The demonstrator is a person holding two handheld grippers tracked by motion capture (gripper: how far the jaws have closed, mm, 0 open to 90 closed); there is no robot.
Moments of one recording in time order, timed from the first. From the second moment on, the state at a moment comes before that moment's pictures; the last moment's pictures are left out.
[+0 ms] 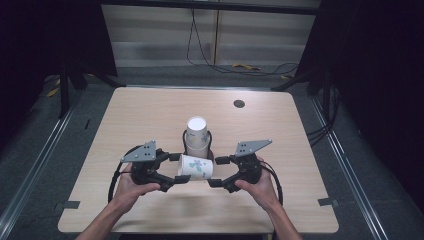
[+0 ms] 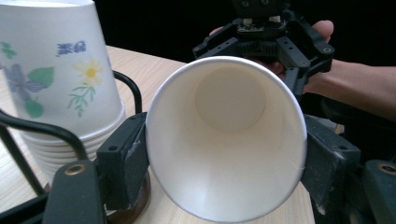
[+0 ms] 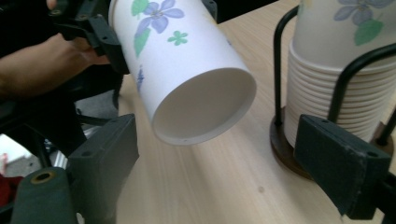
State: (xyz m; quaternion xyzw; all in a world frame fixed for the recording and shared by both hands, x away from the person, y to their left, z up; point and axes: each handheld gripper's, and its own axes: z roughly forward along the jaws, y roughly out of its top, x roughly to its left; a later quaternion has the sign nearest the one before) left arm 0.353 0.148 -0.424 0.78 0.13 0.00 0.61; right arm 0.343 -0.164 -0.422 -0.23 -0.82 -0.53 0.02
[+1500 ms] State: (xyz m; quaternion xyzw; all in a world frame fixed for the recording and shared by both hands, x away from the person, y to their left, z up) left arm 0.376 0.221 -0.408 0.82 0.24 0.06 0.51; right arm 0.325 -0.205 -0.426 -0.34 -0.78 -0.51 -0.12
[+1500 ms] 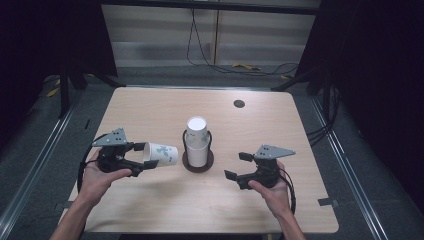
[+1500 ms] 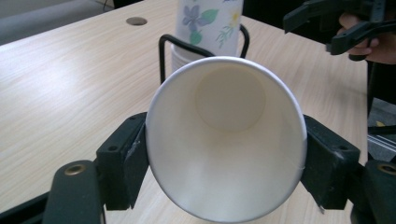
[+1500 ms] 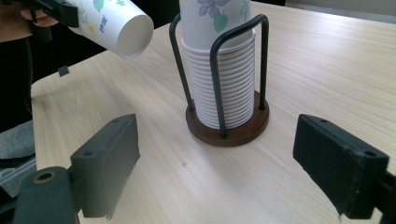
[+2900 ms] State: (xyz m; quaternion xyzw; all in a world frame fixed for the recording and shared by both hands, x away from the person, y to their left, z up) left arm 0.432 0.207 -0.400 0.90 0.26 0.11 0.34; right arm 0.325 -0.202 -0.429 -0.34 -0.79 -0.50 -0.11
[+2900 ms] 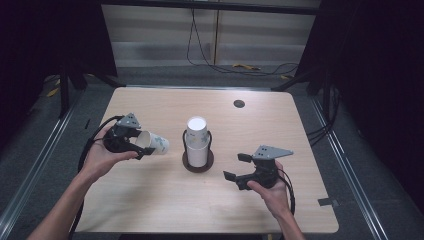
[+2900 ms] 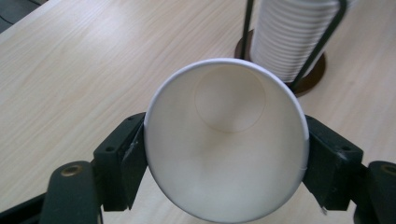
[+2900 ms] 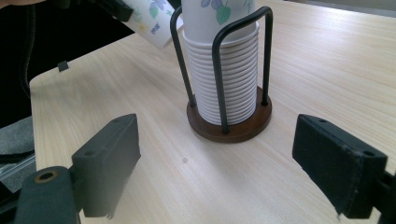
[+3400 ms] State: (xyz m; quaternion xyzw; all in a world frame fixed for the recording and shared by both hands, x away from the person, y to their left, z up) left arm 0.465 0.213 -0.412 0.92 0.29 0.09 0.26; right arm 0.326 -0.198 -0.433 -0.34 -0.79 -0.49 -0.11
